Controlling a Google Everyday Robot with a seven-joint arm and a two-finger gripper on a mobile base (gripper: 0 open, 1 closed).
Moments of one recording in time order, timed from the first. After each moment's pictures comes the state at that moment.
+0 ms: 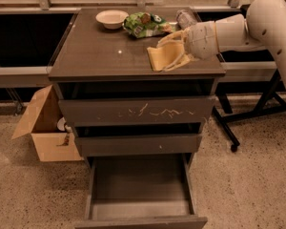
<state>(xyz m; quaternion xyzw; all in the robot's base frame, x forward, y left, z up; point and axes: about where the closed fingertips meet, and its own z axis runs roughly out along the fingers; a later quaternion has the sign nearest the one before) 0.677 -0.084 0.911 -0.77 0.34 0.06 0.54</state>
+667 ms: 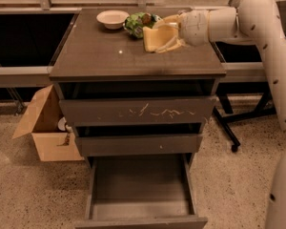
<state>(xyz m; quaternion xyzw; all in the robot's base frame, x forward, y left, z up) 0.736 -0.070 0.938 -0.71 0.37 0.06 0.60</state>
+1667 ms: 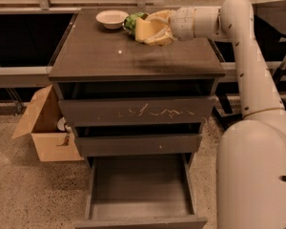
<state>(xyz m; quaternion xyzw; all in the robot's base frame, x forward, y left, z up) 0.802 -0.048 0.930 -0.65 0.43 0.12 0.62</state>
